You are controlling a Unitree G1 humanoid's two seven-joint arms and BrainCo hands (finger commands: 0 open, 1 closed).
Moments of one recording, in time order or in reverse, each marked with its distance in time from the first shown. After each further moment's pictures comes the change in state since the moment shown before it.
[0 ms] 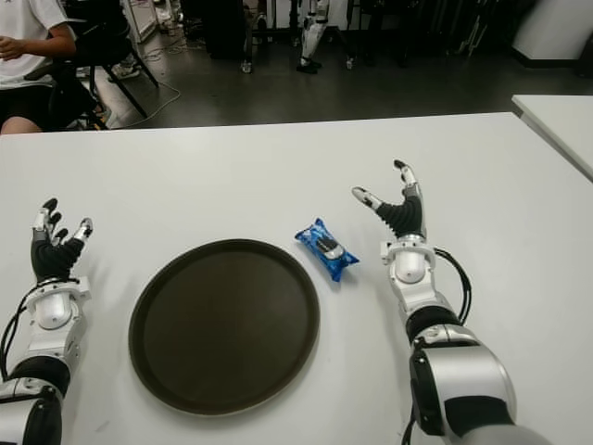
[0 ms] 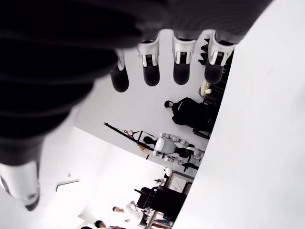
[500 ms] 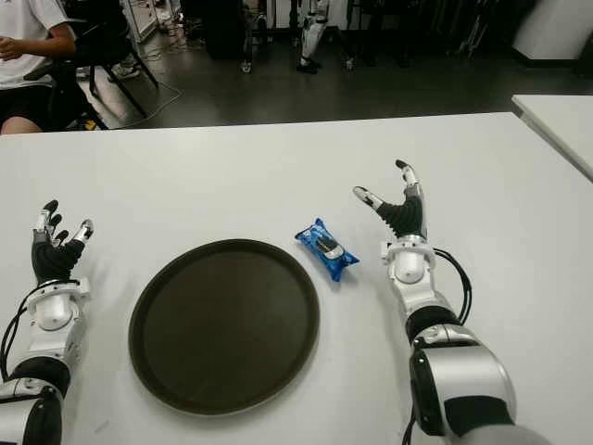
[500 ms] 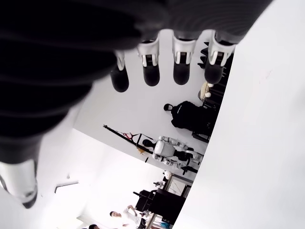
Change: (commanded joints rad) left arm -0.004 -0.005 0.005 0.002 -0.005 -0.001 0.009; right arm 0.001 0.004 0.013 -0.029 -0.010 -0.018 -0.034
